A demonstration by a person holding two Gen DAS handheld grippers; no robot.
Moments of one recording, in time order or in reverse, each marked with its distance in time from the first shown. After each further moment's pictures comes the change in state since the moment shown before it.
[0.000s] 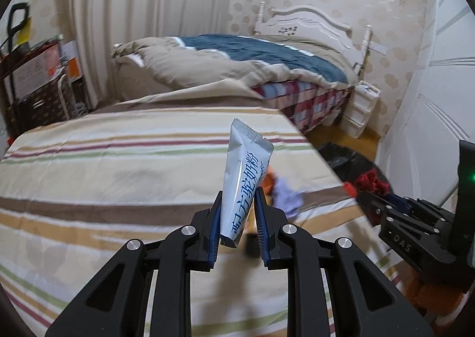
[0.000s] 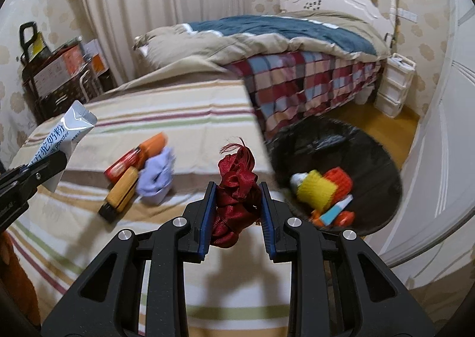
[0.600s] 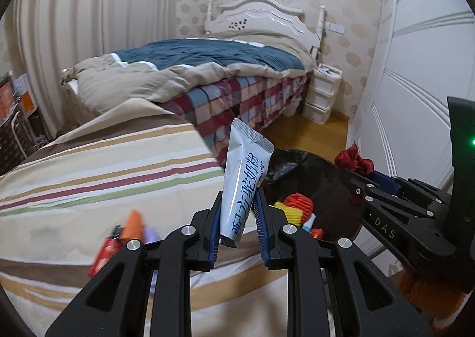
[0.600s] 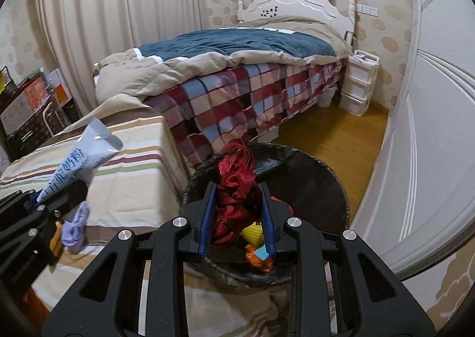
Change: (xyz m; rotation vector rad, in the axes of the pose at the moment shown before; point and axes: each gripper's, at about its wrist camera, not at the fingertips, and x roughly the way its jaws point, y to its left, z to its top) left arm 0.074 -0.120 0.037 0.161 0.013 -0.128; right arm 0.024 -0.105 0.037 0.108 -0.054 -0.130
